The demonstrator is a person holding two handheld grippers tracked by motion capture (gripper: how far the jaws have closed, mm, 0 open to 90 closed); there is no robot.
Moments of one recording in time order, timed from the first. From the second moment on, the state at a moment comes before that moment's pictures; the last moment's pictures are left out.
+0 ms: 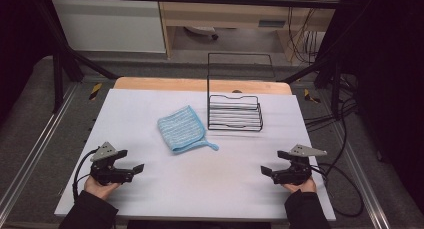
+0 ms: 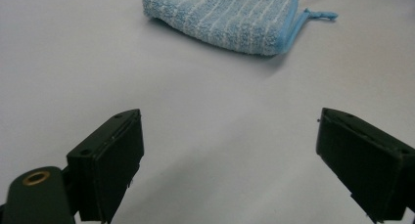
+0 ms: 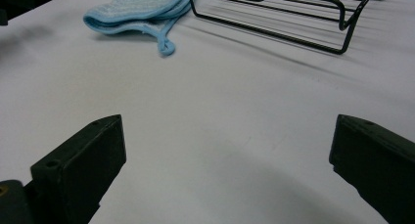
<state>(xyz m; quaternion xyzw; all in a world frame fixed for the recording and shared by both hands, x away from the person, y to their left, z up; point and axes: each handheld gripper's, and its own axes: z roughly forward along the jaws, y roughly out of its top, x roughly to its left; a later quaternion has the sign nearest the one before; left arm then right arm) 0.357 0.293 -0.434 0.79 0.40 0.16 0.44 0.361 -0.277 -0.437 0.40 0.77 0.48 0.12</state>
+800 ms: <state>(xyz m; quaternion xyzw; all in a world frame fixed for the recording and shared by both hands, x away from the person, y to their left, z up) 0.369 0.272 -0.423 0.79 0.40 0.16 0.43 0.362 -0.271 -0.439 0.40 0.78 0.47 0.12</state>
